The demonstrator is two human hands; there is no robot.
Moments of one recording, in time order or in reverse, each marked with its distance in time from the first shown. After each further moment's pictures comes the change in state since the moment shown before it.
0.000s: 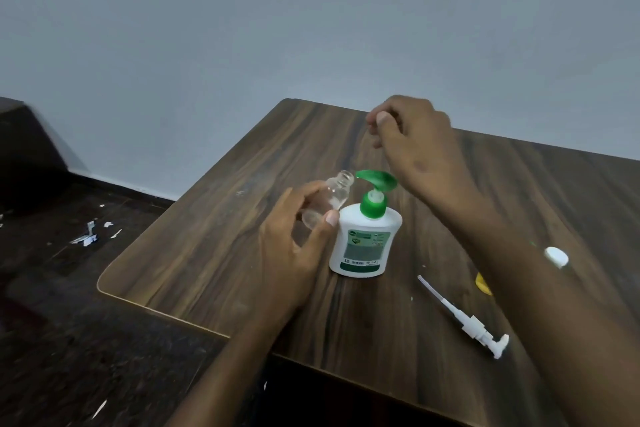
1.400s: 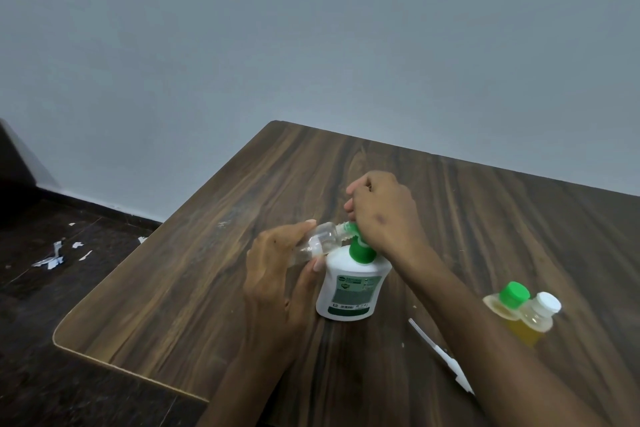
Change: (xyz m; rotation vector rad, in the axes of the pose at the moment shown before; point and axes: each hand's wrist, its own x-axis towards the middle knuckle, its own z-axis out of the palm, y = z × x) left_hand -0.006 -0.019 0.011 0.143 0.124 0.126; right_hand -0.002 -0.002 0.039 -0.016 -0.125 0.386
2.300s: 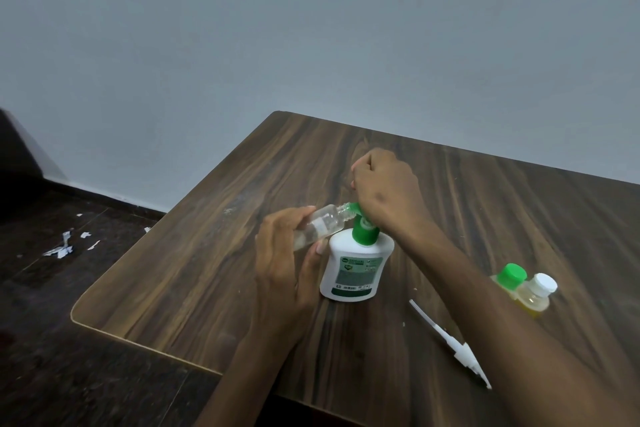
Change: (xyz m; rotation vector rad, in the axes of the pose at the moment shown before) left_hand -0.002 0.000 0.003 0.038 -0.004 0.022; right_hand -0.001 -0.006 -0.007 -0.076 0.008 -0.018
